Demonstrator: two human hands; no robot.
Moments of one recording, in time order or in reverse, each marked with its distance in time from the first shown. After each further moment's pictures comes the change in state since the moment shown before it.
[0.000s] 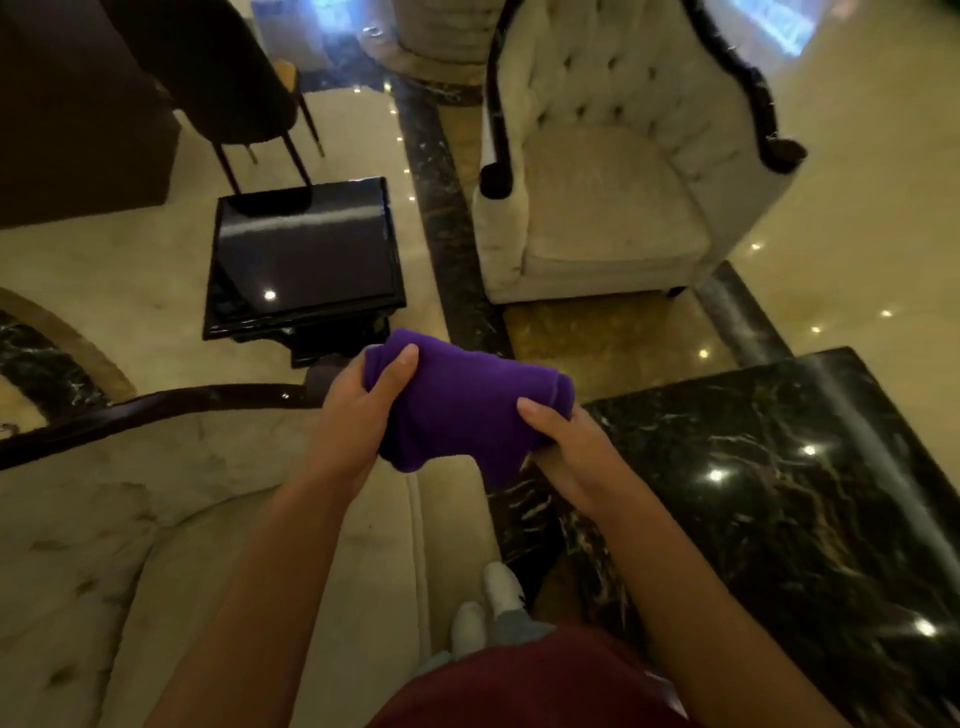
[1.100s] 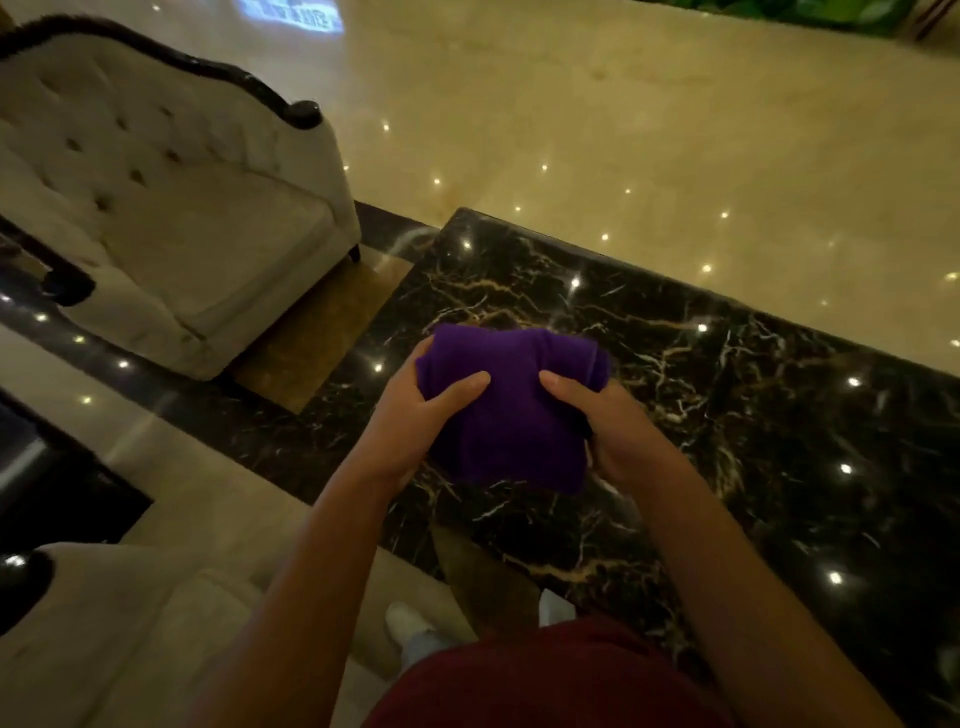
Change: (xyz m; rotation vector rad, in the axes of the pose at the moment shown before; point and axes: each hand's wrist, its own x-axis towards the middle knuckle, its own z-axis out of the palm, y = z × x) left_hand -0.257 -0.107 0.328 0.364 -1.055 0.062; right_hand -0.427 0.068 -0.217 0.199 0.751 -0.447
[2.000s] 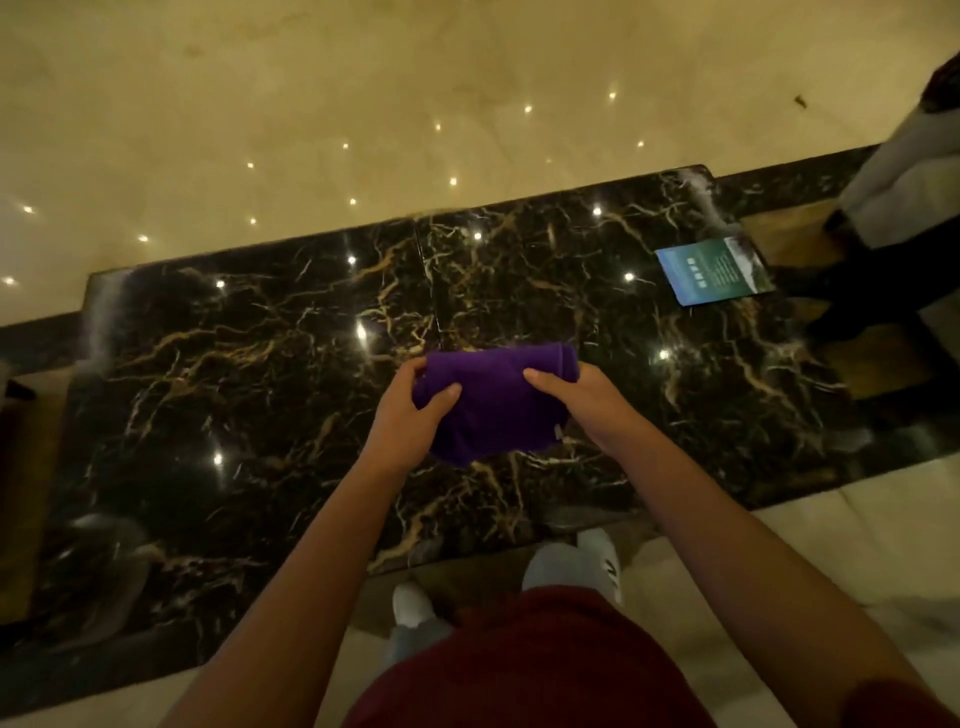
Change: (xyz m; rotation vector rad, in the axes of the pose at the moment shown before) left_hand 0.012 -0.119 0.392 0.444 -0.491 -0.052; right_hand -0.236 0.055 -0.364 -0.036 0.720 0.042
